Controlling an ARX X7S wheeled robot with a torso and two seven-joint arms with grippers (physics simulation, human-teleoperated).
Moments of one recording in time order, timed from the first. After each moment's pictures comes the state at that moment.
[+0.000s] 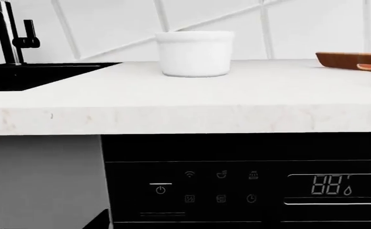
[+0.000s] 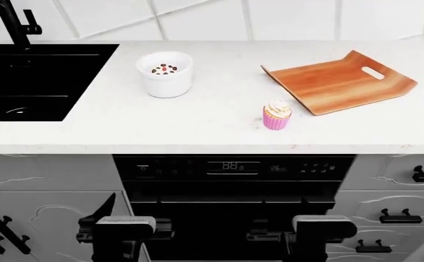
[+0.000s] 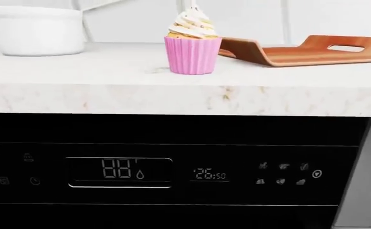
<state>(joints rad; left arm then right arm) 0.00 -0.09 0.11 0.00 -0.08 0.04 -0.12 0.01 0.09 -0.12 -0.01 0.08 0.03 0.13</state>
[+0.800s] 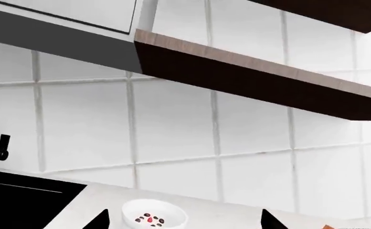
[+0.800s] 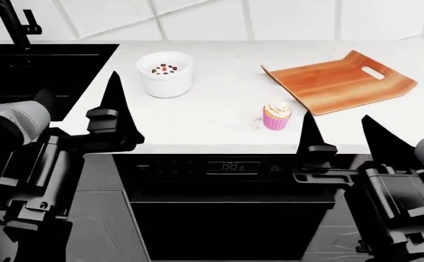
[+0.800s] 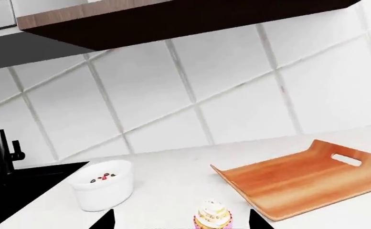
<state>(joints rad) -0.49 -0.25 -0.19 0.96 -0.91 -0.99 -0.52 0.41 0.47 0.21 -1.01 1.30 1.00 0.83</state>
